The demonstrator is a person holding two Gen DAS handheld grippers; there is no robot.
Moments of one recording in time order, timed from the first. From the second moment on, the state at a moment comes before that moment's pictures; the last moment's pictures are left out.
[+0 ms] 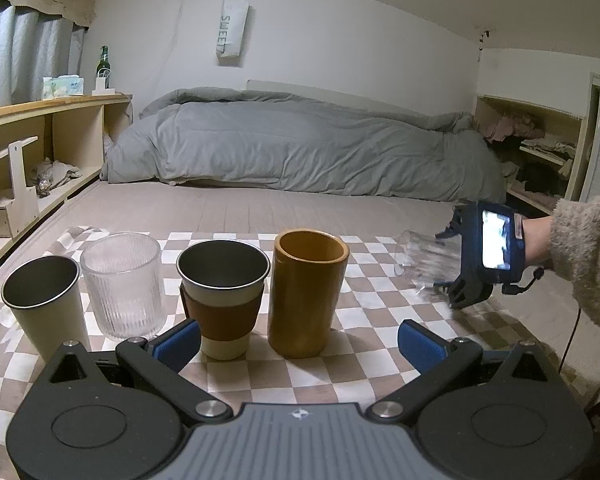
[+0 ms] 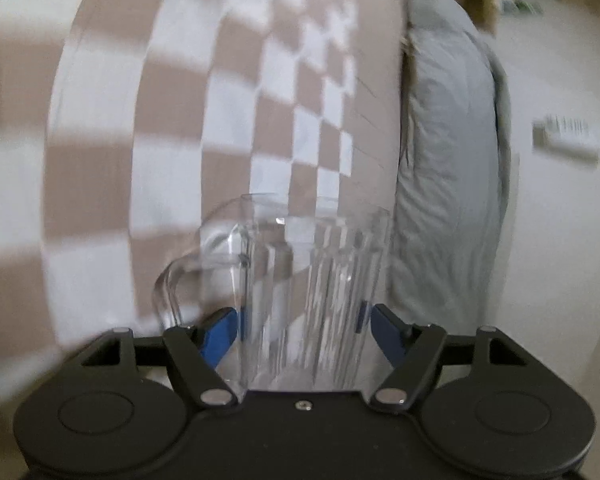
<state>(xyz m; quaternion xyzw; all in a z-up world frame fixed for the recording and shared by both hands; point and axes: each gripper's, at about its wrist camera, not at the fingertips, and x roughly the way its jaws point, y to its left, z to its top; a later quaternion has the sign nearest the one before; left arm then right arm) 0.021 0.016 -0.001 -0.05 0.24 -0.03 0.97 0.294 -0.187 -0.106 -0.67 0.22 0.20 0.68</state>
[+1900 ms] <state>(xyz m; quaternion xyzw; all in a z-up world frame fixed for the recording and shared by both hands) 0.261 -0.104 -0.025 -0.13 0.47 -0.05 0.87 0.247 -0.340 -0.023 0.27 0.43 0.25 0.83</state>
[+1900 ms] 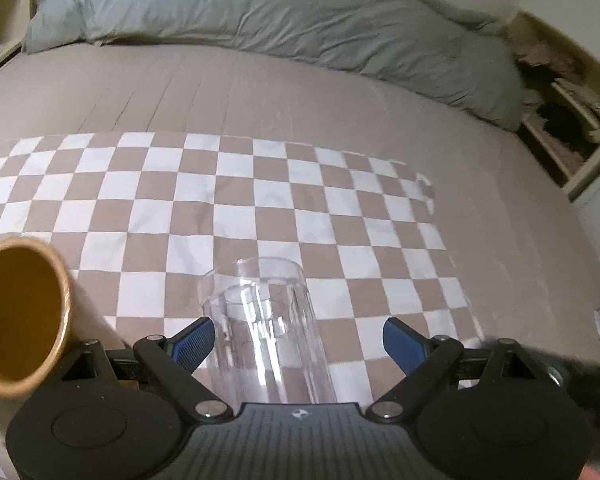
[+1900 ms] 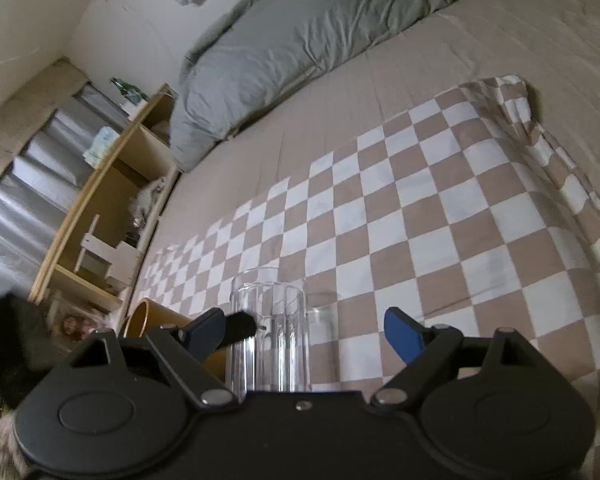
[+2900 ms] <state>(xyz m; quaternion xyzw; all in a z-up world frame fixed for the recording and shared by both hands) 0.217 -0.132 0.007 0.04 0.36 -0.09 0.93 0.211 -0.358 0.002 0.16 0.33 0.26 0.89</state>
